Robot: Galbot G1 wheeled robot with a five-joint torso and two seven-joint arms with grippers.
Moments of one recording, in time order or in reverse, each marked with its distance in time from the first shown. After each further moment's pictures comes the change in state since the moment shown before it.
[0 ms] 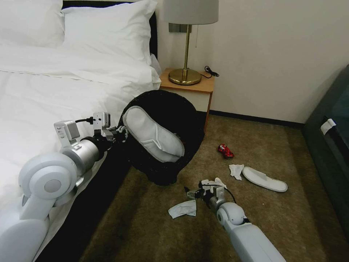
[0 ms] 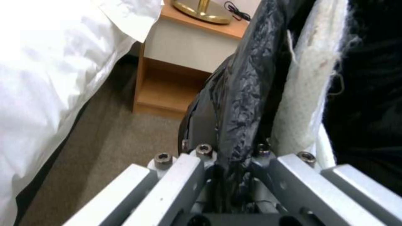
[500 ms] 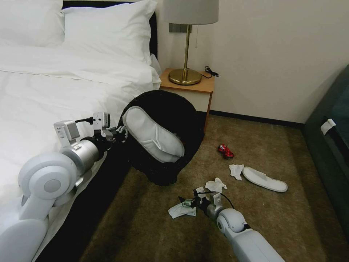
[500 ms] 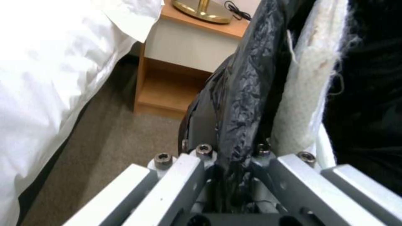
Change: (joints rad) left arm 0.000 0.009 0.001 -0.001 -0.003 0.000 0.001; right arm -0.025 -0.026 -0.031 0.001 -0.034 0.003 -0.094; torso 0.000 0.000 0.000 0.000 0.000
